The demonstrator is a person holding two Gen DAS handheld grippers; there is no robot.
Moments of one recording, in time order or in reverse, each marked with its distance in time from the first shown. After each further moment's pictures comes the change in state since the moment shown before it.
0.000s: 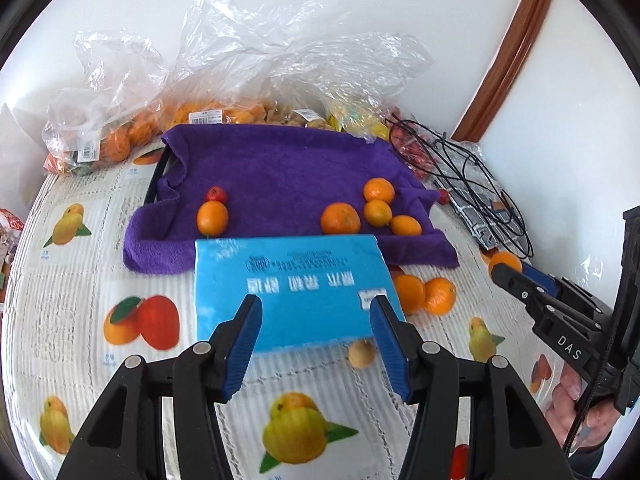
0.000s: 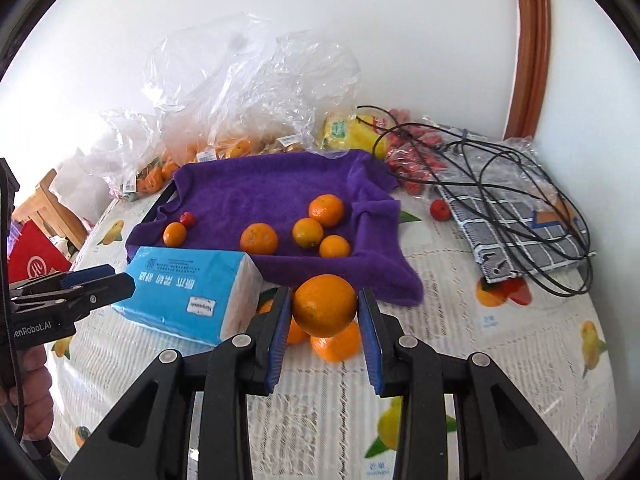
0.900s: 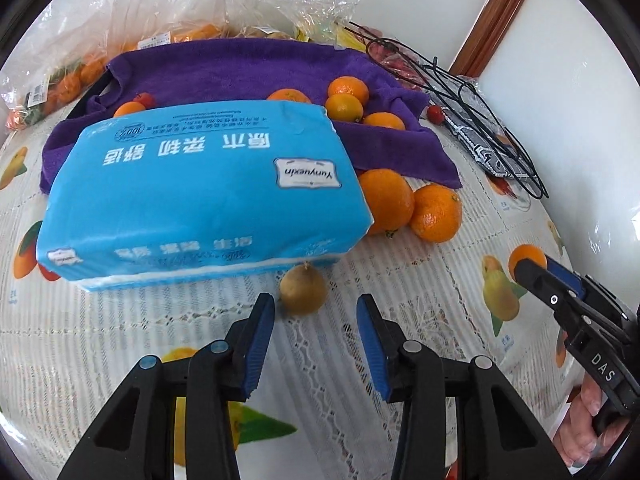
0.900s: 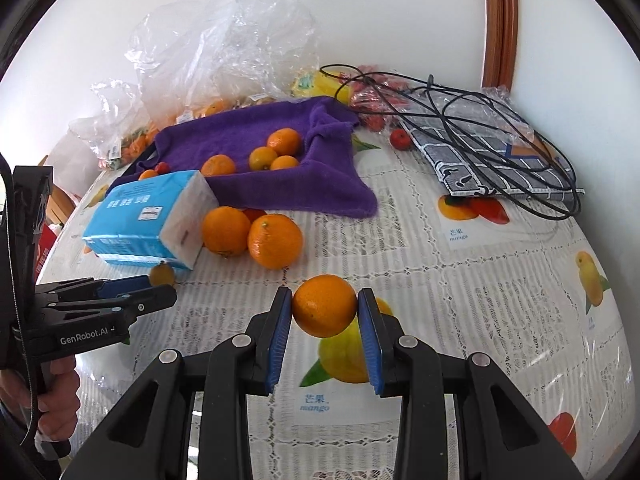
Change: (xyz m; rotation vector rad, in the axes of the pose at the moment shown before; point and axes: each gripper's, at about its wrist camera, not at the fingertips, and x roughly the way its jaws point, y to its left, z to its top) left arm 0.079 -0.045 -0.056 0.021 0.125 -0.009; right arm 0.014 -0.048 -0.067 0.038 0.065 0.002
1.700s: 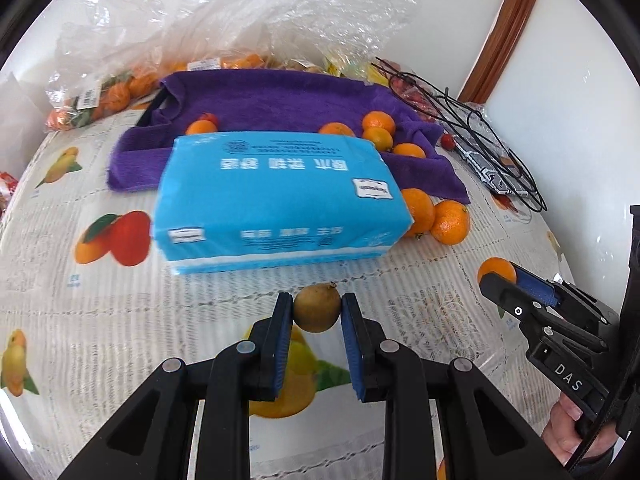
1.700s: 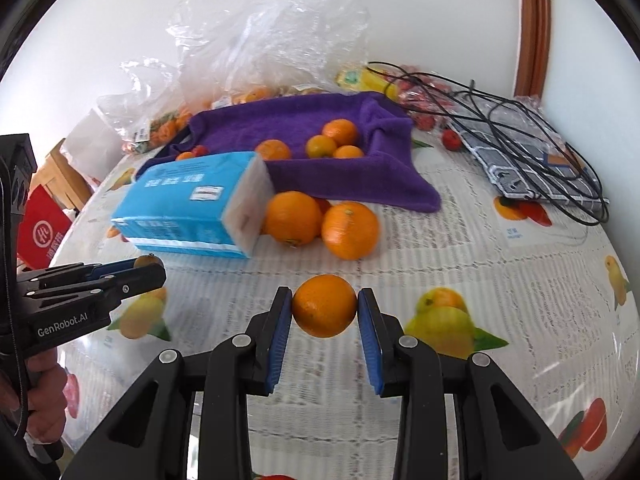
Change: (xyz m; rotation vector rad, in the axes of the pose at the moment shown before) left arm -0.053 0.037 -0.020 -0.025 -0.090 0.044; right arm -0.001 0.062 -0.010 -0.070 -0.009 0.054
